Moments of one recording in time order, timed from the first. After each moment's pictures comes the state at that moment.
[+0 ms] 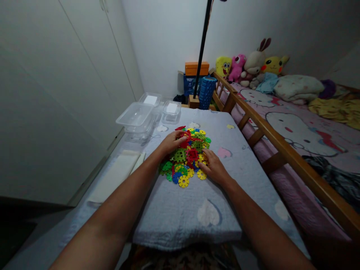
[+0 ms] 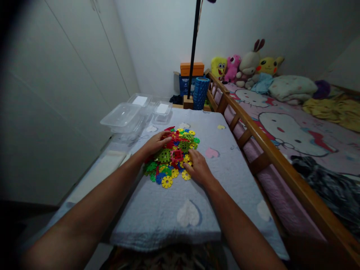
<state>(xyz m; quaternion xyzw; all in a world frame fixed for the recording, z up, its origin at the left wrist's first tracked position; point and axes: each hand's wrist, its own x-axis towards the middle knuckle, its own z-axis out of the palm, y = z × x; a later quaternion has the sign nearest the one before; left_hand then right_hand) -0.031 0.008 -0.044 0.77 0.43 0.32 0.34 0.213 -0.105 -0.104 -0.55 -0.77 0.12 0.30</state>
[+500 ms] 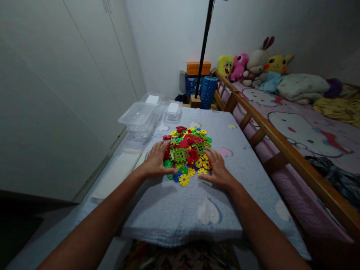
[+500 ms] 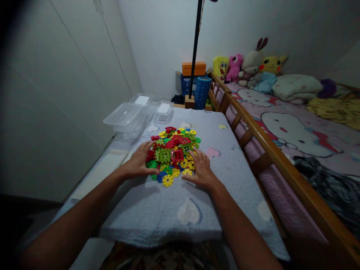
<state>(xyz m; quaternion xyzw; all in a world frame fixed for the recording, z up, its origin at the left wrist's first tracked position) -0.104 -0.072 -0.059 0.82 0.49 0.20 0.21 0.225 -0.130 -0.088 -0.54 -0.81 0.11 0.23</state>
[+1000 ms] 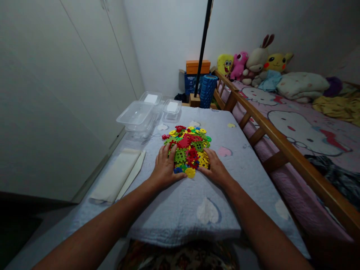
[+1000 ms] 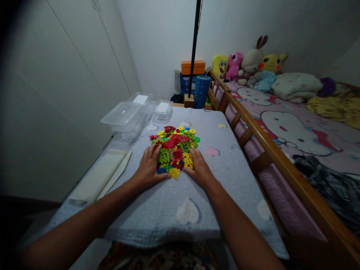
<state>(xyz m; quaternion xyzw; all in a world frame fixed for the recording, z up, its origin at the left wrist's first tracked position) -0.056 -0.104 -0.089 0.81 0.51 0.26 0.12 0.215 -0.120 -0.097 -0.53 -0.77 0.16 0.31</state>
